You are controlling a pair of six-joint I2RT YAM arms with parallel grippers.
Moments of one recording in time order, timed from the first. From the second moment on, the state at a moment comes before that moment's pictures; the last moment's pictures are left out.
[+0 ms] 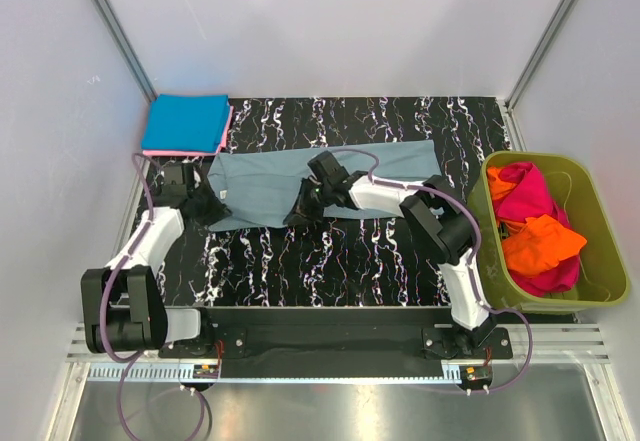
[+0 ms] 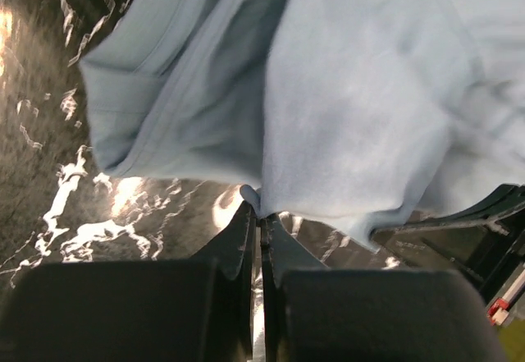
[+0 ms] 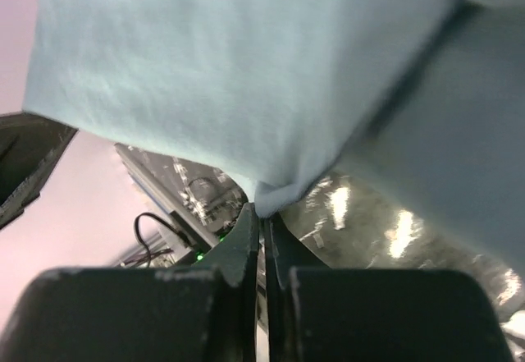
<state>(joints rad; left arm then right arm) 0.06 1.30 0.76 -0.42 0.21 -0.63 0.74 2.15 1.42 -0.12 -0.47 1.04</state>
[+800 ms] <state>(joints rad) 0.06 1.69 1.20 -0.37 0.26 -0.64 0.51 2.40 1.91 -0.30 -0.67 0.96</state>
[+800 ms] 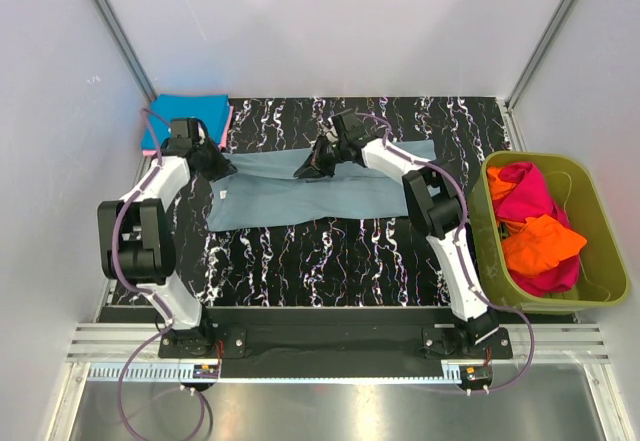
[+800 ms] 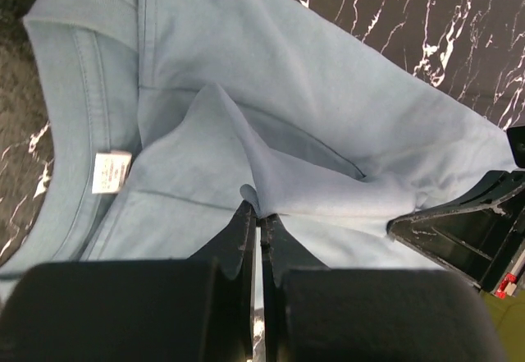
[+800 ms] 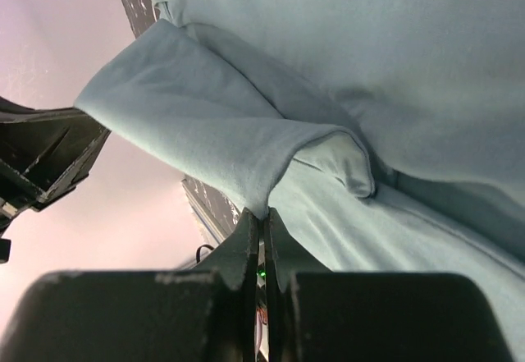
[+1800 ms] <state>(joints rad) 0.05 1.71 1.19 -0.43 0.34 -0.61 0.46 2.45 1.85 -0.30 -0.81 0.98</state>
